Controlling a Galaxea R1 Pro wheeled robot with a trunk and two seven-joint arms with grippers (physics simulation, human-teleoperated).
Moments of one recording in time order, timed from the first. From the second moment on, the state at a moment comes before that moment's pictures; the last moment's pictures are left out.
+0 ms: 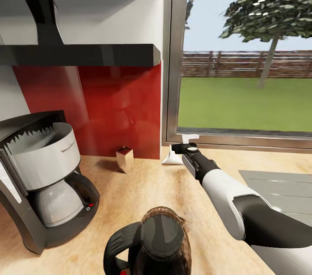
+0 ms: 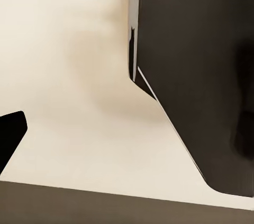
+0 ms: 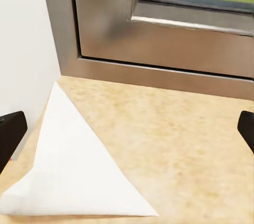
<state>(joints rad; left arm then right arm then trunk) 0.03 0.07 0.00 0.00 0.01 0.10 0.00 -1.14 0.17 0.05 -0.29 0.05 0.17 -0.17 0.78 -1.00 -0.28</state>
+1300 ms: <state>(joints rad) 0.03 0.08 0.00 -0.01 0.01 0.10 0.01 -1.14 0.17 0.05 -0.28 0.05 0.17 -0.17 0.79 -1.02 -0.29</state>
